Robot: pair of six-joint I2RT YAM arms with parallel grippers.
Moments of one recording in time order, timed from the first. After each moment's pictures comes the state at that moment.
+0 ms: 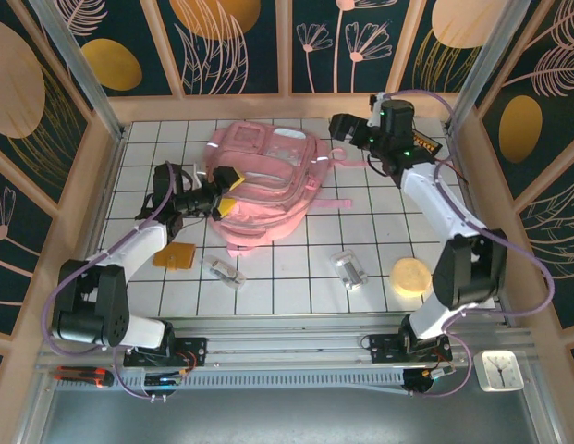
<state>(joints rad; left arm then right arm) -0.16 1.40 0.80 0.13 0.76 -1.13 0.25 1.59 1.41 -0.23 -0.24 0.47</state>
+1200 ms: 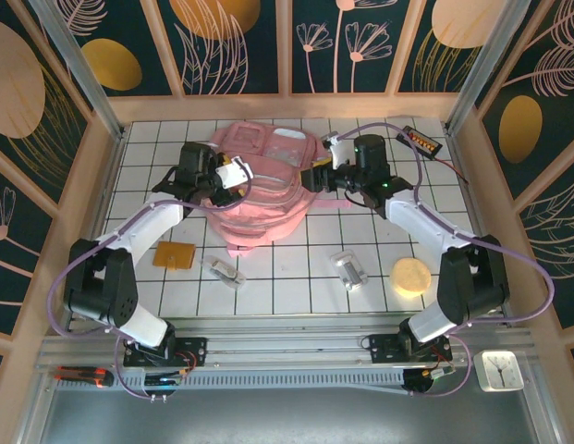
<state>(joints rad) -0.31 1.56 1.11 -0.22 0.20 0.90 0.41 1.52 1.12 -0.05 -0.55 0.14</state>
